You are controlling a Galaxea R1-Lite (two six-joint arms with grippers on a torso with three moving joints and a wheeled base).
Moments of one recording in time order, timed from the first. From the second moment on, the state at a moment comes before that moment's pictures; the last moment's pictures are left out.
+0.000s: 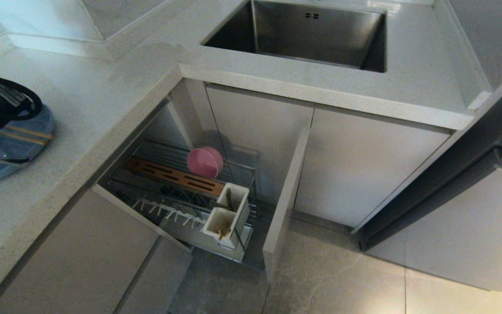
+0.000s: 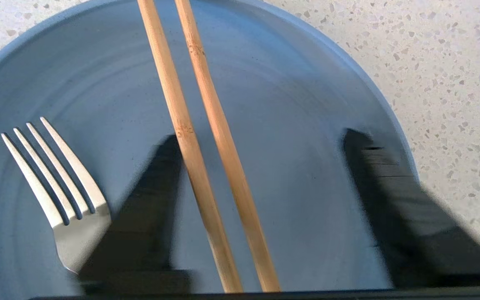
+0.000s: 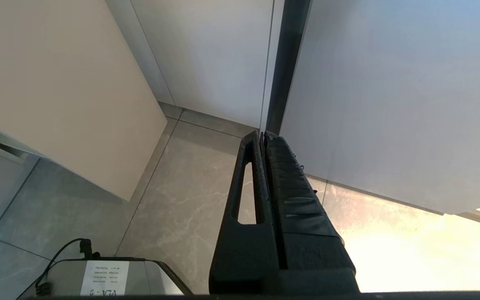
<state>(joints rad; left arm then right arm) 0.30 1.82 -1.94 0.62 0.33 -0.69 0.00 0.00 0.00 0.00 0.00 0.00</state>
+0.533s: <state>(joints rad) 0.30 1.81 -1.94 0.63 0.33 -0.69 0.00 0.00 0.00 0.00 0.00 0.00</state>
